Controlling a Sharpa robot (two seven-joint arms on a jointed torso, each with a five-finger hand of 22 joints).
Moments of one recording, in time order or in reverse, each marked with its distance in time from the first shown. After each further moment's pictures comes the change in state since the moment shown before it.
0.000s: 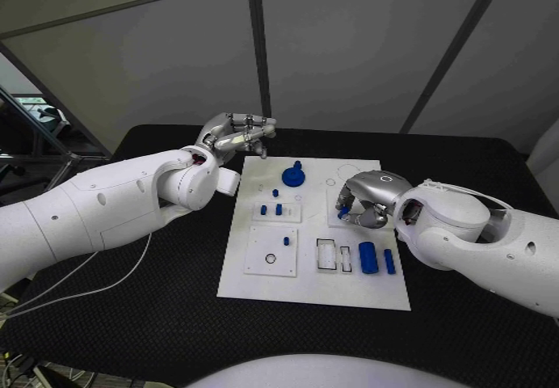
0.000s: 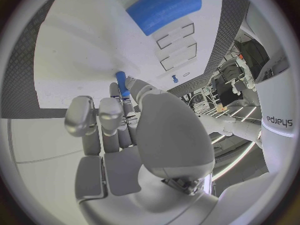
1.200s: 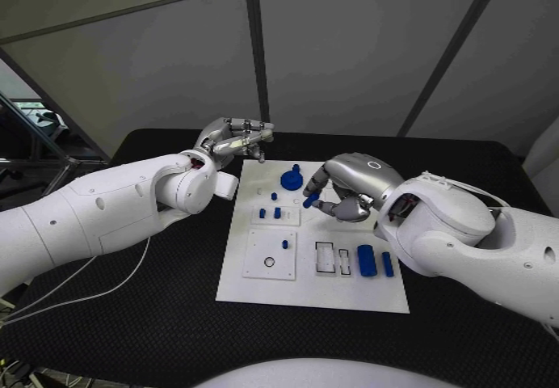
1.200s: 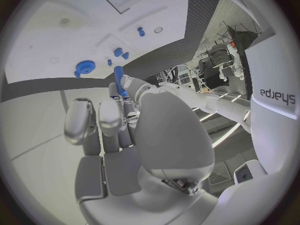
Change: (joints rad) left arm -0.001 0.004 0.000 -0.007 0.000 0.003 -0.008; left_hand 0.000 0.000 -0.003 0.003 0.000 0.000 0.000 0.000 0.000 -0.003 -0.003 0.004 0.000 0.000 0.000 0.000 -0.002 0.000 0.000 0.000 0.000 -0.002; right arm 0.000 0.024 0.071 0.178 0.049 -0.140 0.002; right_hand 0.036 0.015 0.086 -0.073 0.023 0.037 -0.006 0.021 0.013 0.050 0.001 -0.006 0.013 0.000 -0.014 0.037 0.043 -0.012 0.028 -0.014 0.054 0.064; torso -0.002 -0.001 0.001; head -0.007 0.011
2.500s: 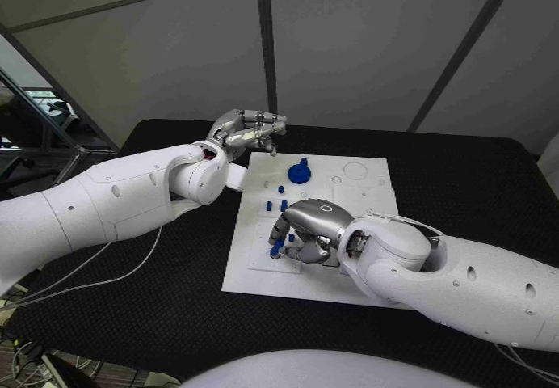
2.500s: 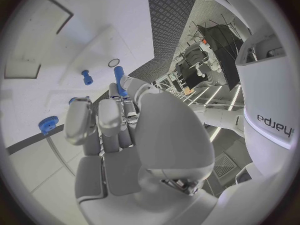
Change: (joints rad) left arm 0.001 0.015 0.000 -0.008 0.000 0.006 -0.001; left_hand 0.000 0.000 0.000 0.000 0.000 0.000 0.000 0.000 0.000 0.000 0.000 0.000 -0.001 -0.003 0.003 0.000 -0.001 0.000 0.000 0.000 0.000 0.000; right arm -0.067 0.176 -0.118 -0.119 0.064 0.048 0.113; right_hand 0.000 0.000 0.002 -0.002 -0.002 0.001 0.002 -0.004 -0.002 0.000 0.000 -0.010 0.000 0.000 0.000 0.000 -0.004 0.000 0.000 0.000 0.000 -0.001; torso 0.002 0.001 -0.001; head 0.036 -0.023
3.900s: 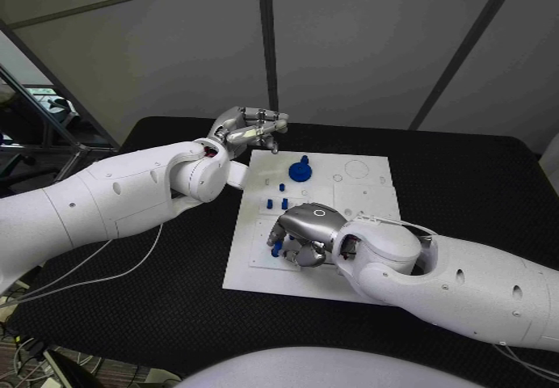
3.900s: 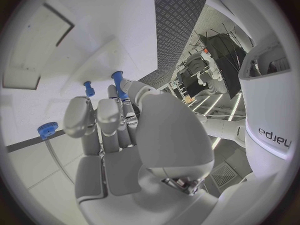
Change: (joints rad) left arm 0.000 0.000 0.000 0.001 -0.001 0.004 -0.002; left_hand 0.000 0.000 -0.003 -0.003 0.000 0.000 0.000 0.000 0.000 0.000 0.000 0.000 0.000 0.000 0.000 0.000 -0.001 0.000 0.000 0.000 -0.004 -0.001; right arm 0.000 0.032 -0.024 -0.025 -0.065 0.048 -0.022; right_hand -0.061 -0.035 -0.004 0.011 0.020 -0.097 0.030 -0.050 -0.020 -0.109 0.029 -0.075 -0.021 -0.009 0.024 -0.025 -0.051 0.000 -0.054 0.029 -0.051 -0.059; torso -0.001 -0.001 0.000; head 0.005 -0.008
